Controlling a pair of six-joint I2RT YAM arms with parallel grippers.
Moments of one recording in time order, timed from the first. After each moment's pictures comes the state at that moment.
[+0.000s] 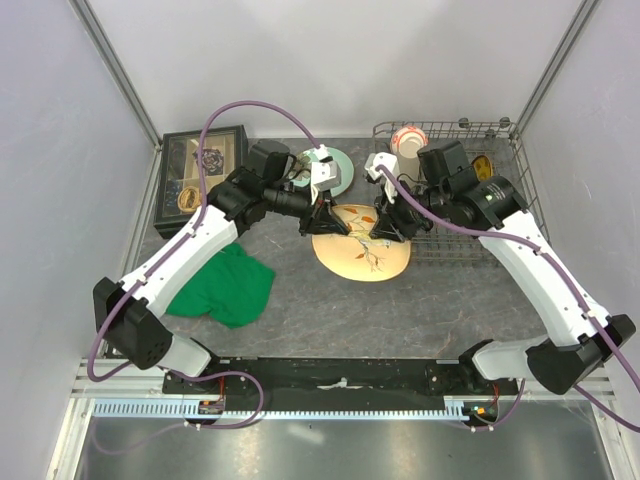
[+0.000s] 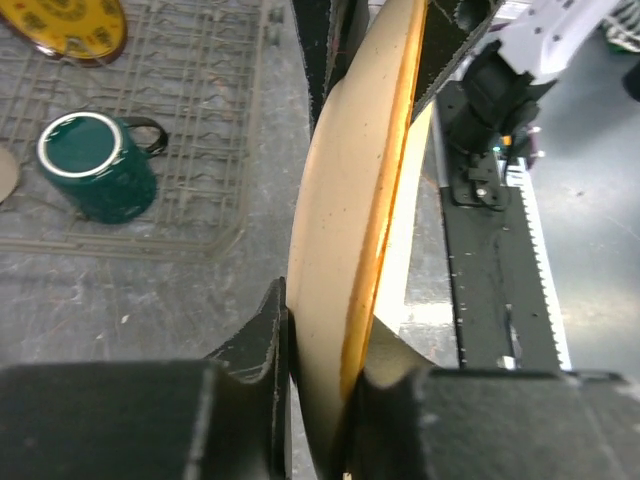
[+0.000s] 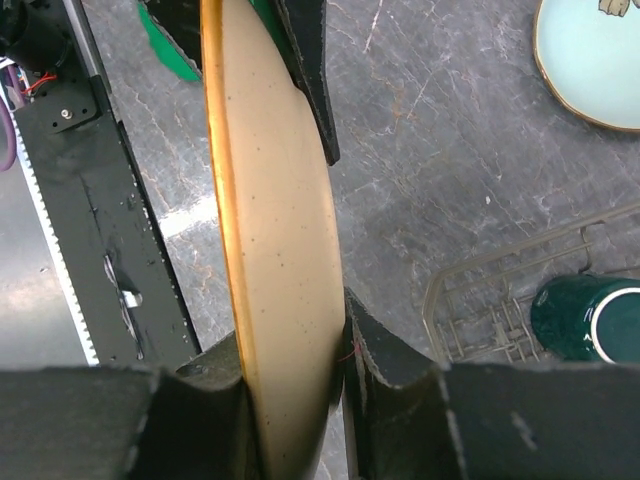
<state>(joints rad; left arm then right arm) -0.59 1.47 1.41 -0.51 0.96 0.37 0.53 1.33 1.56 -1.01 -0.57 -0.38</state>
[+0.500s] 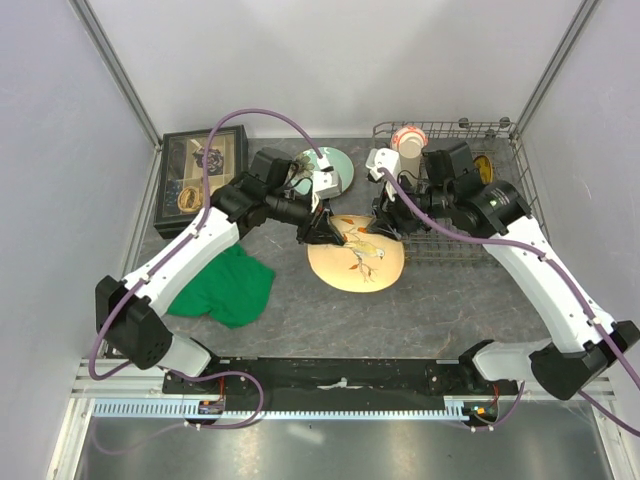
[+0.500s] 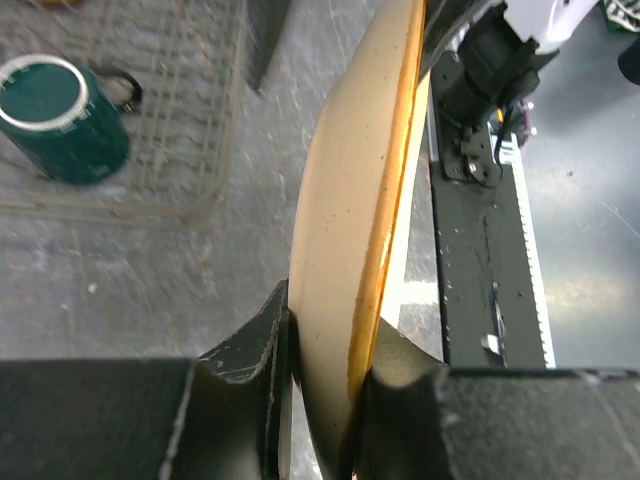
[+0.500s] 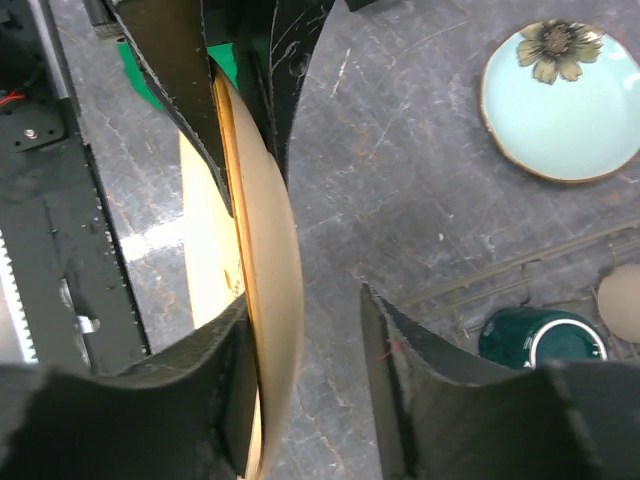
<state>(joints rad) -0.59 1.47 1.37 -0.55 0.94 0.38 0.53 1.31 1.55 -0.92 -0.54 -0.41</state>
